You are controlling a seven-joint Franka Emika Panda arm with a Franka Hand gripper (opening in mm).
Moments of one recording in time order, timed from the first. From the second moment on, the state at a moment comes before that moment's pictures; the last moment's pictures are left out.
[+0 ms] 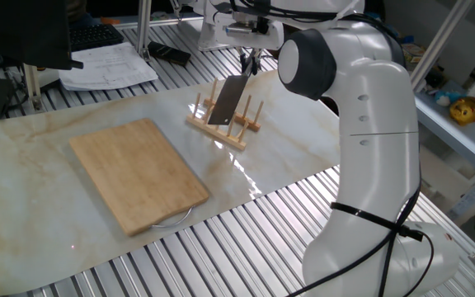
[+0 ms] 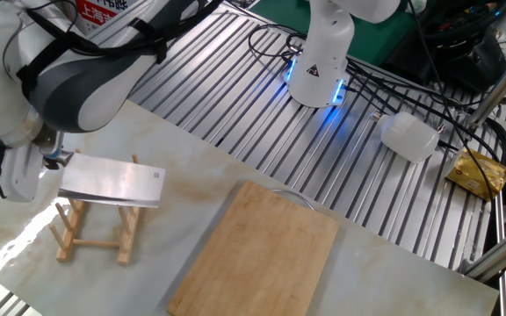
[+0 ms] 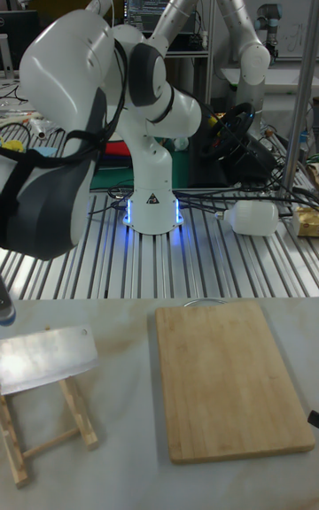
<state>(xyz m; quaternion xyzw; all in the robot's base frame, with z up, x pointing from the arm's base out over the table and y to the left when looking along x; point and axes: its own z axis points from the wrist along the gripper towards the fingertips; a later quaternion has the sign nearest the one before) 0.669 -0.248 0.229 -0.48 -0.86 0.14 0.09</state>
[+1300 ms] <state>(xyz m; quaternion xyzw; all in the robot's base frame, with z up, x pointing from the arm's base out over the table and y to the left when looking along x) 0.671 -0.250 0.226 -0.47 -0.87 0.16 0.09</state>
